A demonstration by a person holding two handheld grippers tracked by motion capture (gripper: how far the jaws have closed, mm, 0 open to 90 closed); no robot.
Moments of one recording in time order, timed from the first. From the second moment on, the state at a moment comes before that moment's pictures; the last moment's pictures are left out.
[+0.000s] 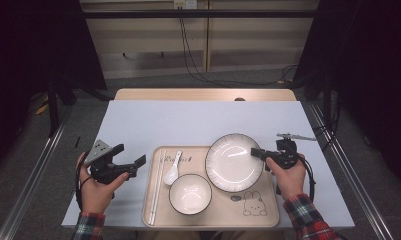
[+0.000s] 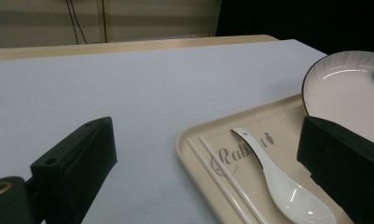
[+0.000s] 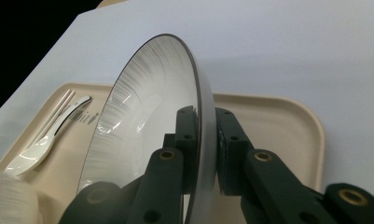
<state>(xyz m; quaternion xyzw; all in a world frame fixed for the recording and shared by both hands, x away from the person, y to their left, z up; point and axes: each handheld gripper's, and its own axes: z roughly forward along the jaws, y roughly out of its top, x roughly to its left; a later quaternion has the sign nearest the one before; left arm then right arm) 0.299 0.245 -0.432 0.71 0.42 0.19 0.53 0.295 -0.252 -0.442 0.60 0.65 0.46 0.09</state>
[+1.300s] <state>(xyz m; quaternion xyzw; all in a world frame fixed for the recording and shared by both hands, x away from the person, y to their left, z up) 0.306 0.238 -0.431 0.72 0.41 0.19 0.53 0.276 -0.263 -0.453 0.61 0.64 0.44 0.12</state>
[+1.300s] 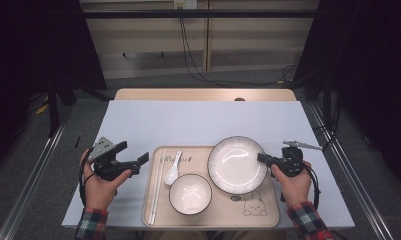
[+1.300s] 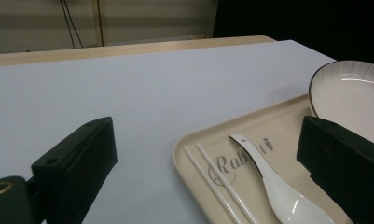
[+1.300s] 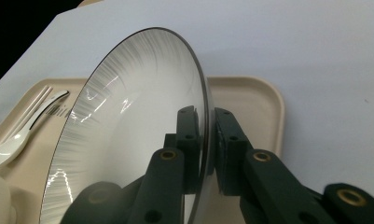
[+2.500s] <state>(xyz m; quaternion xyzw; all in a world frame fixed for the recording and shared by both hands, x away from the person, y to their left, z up) 0.309 0.232 -0.431 0.73 0.40 0.19 0.53 0.269 -0.270 -0.462 0.62 0.65 0.43 0.11</state>
